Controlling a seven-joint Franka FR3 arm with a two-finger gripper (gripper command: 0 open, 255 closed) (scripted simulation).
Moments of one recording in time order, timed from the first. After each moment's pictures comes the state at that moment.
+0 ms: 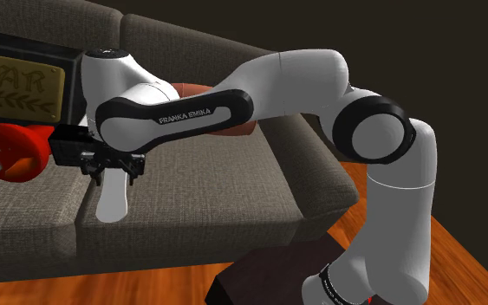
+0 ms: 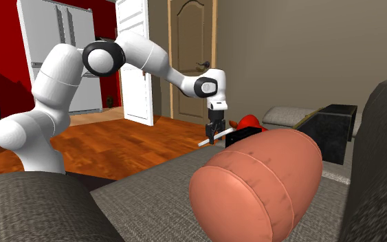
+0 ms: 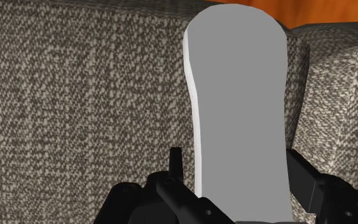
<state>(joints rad) 0.35 0.55 0.38 -1.53 -0.21 2.06 1.17</state>
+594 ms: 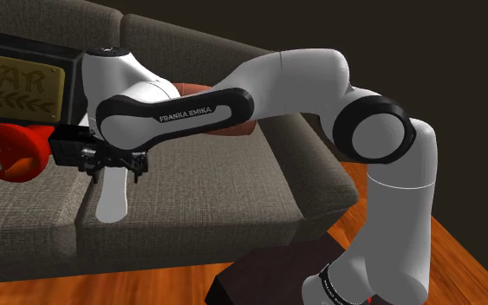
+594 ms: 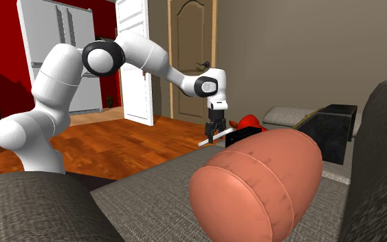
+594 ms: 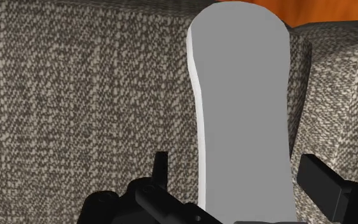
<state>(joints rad) 0.34 0.55 0.38 -1.53 -0.21 2.05 1.17</state>
